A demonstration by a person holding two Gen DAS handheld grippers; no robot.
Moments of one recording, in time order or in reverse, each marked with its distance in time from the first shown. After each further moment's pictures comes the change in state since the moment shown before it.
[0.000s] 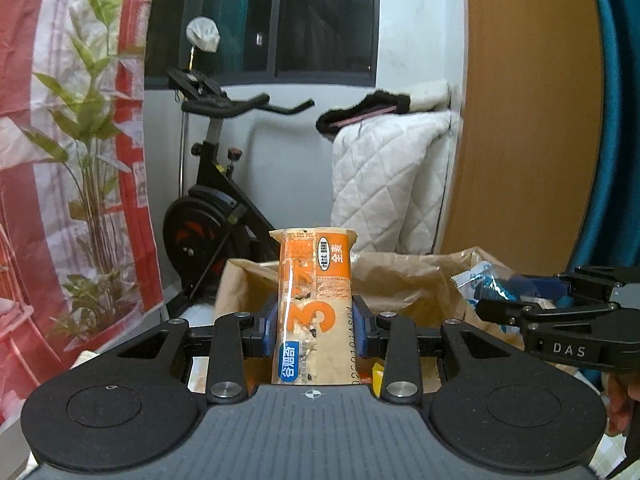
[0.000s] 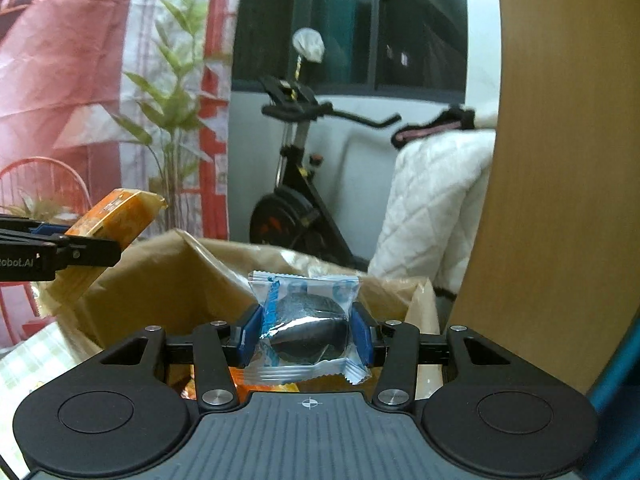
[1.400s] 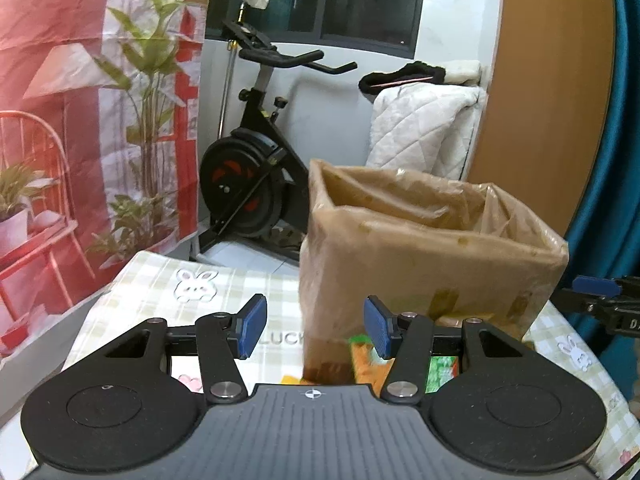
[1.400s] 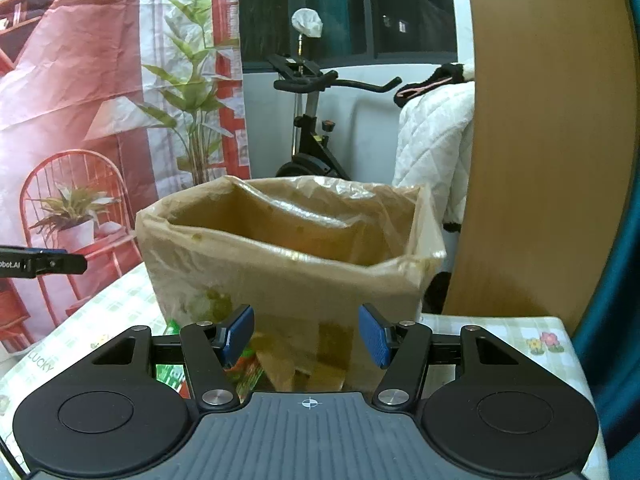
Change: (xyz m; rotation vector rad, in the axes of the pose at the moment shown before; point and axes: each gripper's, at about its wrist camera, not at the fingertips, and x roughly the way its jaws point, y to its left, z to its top) left arm -0.116 0.061 -0.082 -0.104 0.107 0.046; right arm -0.122 0.024 -0.081 0.099 0.050 0.061
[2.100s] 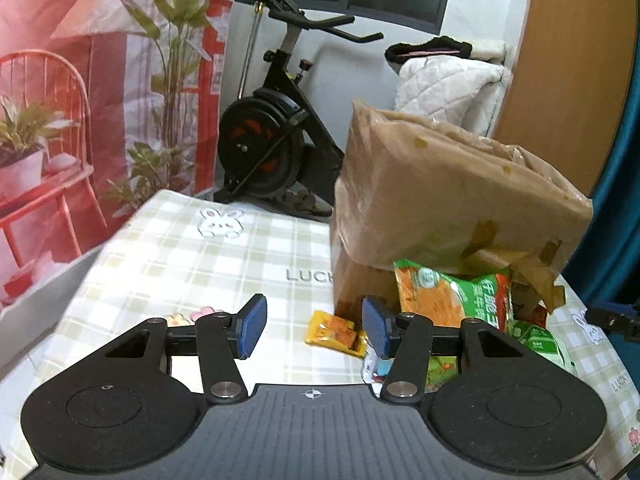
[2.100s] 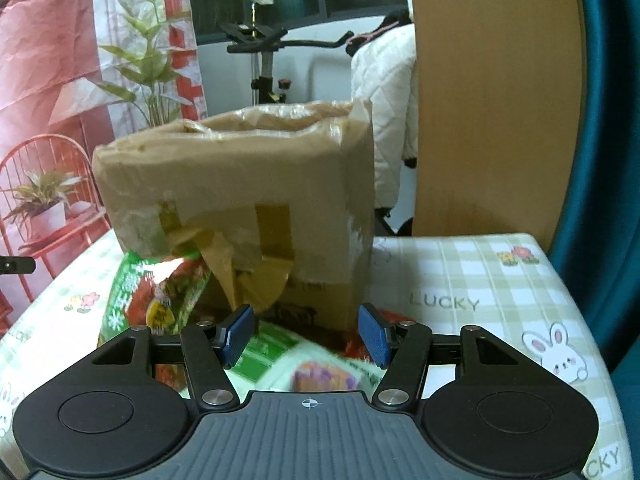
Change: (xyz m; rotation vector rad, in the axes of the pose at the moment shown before) left arm 0.003 0.038 -0.052 -0.068 0.081 0.000; right arm -0.002 -0.028 -0.079 0.101 0.106 -0.081
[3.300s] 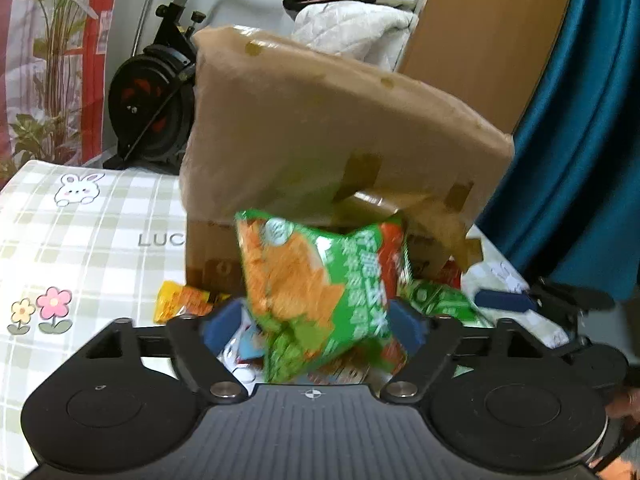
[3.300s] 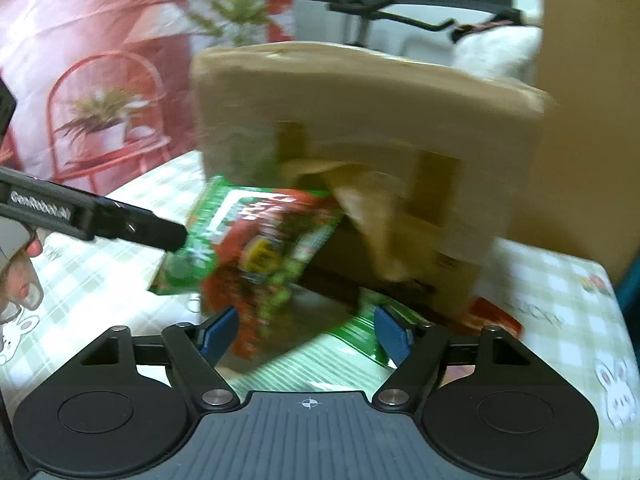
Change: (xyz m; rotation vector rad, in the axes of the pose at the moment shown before) left arm 0.060 -0.056 -0.020 0.069 0.107 -0.301; right arm 0.027 0.063 -0.021 -0.193 0.075 0.094
